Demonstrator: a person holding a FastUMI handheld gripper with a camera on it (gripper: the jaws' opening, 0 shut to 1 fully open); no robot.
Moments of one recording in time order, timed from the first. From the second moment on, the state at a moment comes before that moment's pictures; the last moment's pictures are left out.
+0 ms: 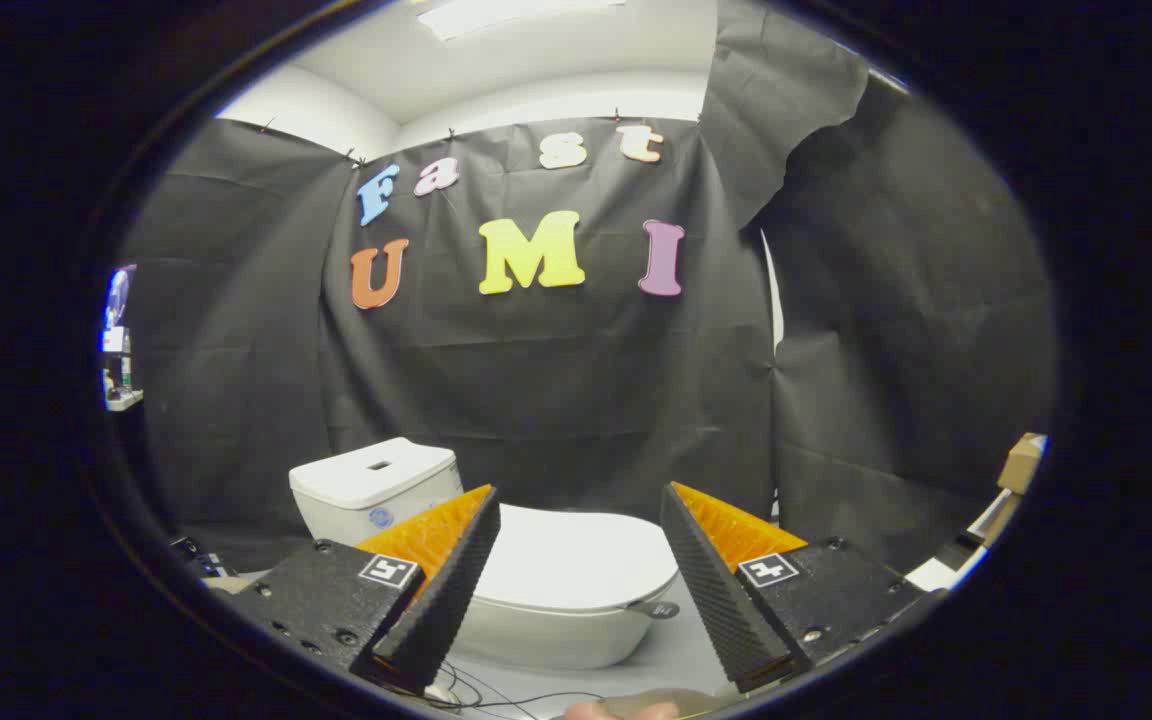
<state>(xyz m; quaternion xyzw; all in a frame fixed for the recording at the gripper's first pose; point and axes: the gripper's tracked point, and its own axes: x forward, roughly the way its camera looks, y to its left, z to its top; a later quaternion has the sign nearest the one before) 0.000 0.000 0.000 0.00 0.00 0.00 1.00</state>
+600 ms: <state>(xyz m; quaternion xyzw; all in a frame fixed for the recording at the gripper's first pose) -0.001 0.008 0.005 -0.03 -0.03 0.00 1.00</state>
